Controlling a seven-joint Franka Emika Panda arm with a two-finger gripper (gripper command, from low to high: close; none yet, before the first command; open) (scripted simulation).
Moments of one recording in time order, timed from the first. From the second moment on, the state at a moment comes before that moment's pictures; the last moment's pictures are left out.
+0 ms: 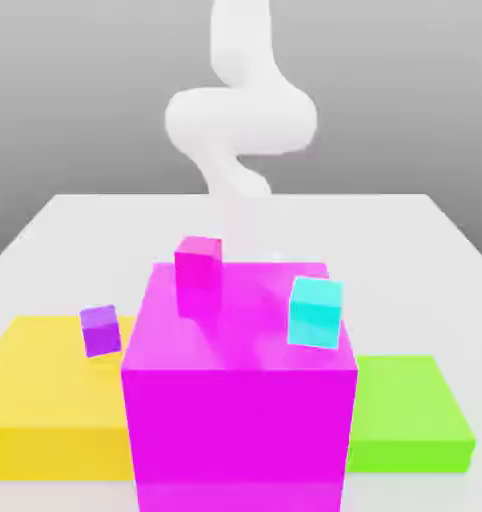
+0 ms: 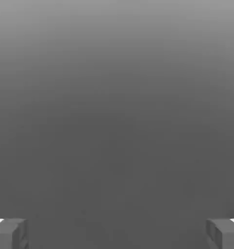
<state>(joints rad) -0.04 -0.71 0.00 -2.27 -0.02 2.31 0.84</state>
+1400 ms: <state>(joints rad) -0.47 0.70 -0.11 -1.86 0.13 2.55 1.16</state>
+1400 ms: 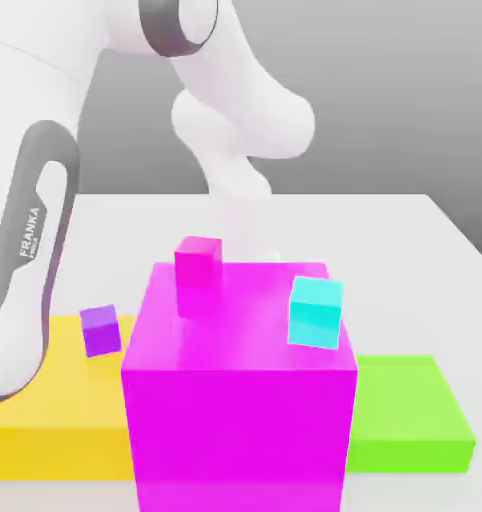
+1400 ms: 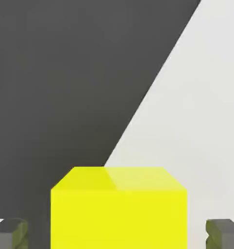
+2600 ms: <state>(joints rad) -0.21 -0.43 -0.03 -2.47 -0.05 2.05 1.49</state>
